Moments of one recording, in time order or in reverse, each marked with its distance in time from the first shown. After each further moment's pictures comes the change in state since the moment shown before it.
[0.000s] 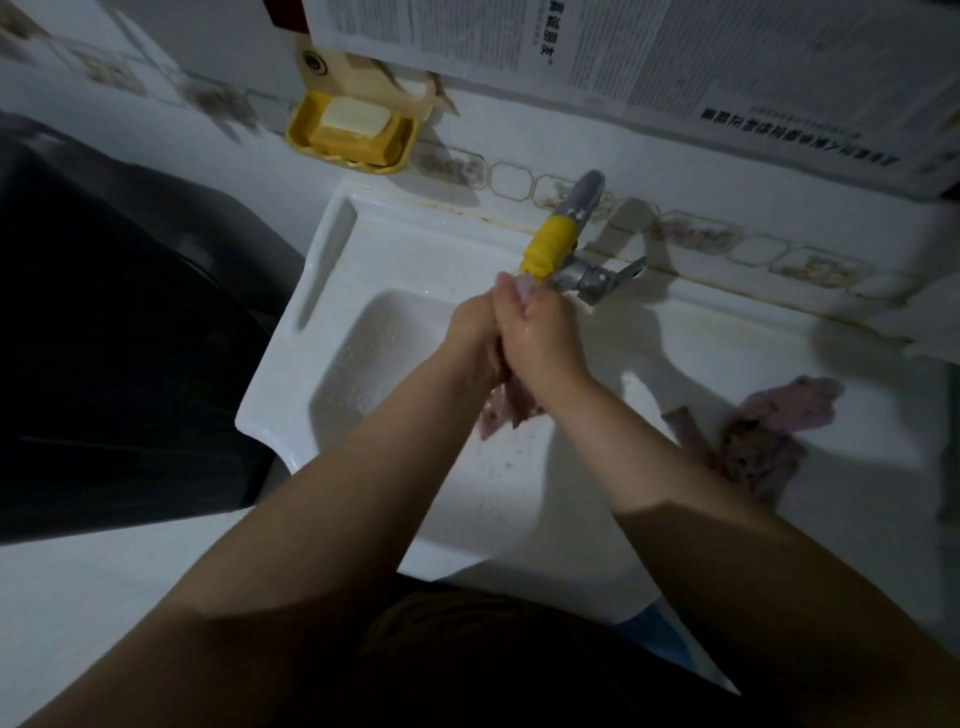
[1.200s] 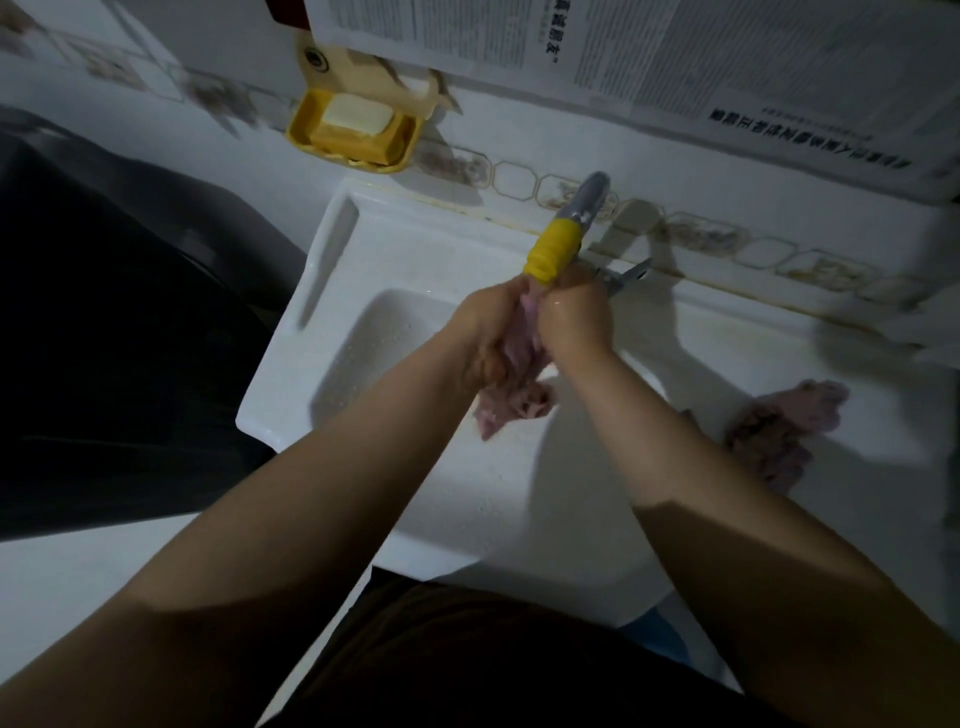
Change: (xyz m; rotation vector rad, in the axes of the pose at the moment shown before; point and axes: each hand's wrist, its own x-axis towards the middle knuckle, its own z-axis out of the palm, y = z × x) left_hand 0.000 0.020 -0.006 0.194 -0.160 -0.095; right_hand 0.017 -0.007 -0.011 -0.128 -0.022 0.135
